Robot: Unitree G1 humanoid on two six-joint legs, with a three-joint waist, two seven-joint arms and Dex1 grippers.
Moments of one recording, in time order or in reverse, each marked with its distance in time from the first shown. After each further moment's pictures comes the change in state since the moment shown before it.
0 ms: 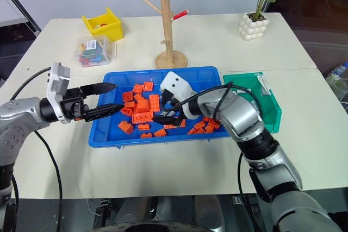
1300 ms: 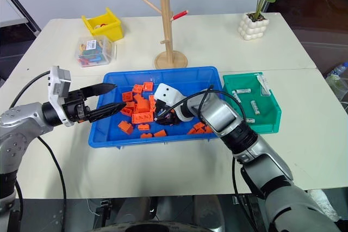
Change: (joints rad) left arm 0.047 -0.045 0.030 -0.054 -0.016 -0.007 0.105; right arm -0.053 0.028 0.154 0.254 -0.181 -0.175 0.113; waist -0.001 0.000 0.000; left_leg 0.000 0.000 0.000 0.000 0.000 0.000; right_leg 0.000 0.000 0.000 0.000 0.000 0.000
